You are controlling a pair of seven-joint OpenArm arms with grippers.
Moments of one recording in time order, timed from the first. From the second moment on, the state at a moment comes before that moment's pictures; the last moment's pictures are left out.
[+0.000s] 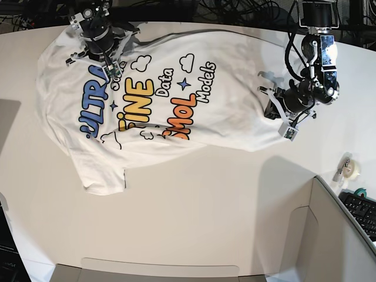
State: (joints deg) left arm 4.5 -19.4 -7.5 85.9 -24.5 -28.6 51.4; right arm -34.0 13.9 -6.7 118.5 -8.4 11.6 -47.9
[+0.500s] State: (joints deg) left arm 1.9 -19.4 -7.6 78.4 -27.4 -29.6 46.9; right arm -47.6 14.0 -6.7 120.4 -8.7 17.0 -39.7
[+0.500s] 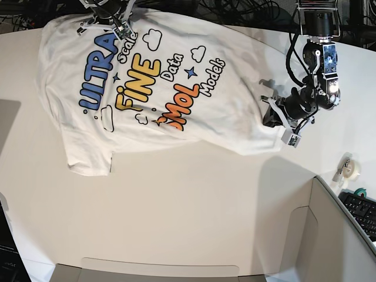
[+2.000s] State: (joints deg) left arm 10.9 -24.8 -3.4 78.5 -31.2 -29.9 33.2; right arm -1.5 1.9 19.0 98.2 -4.4 13.2 -58.1
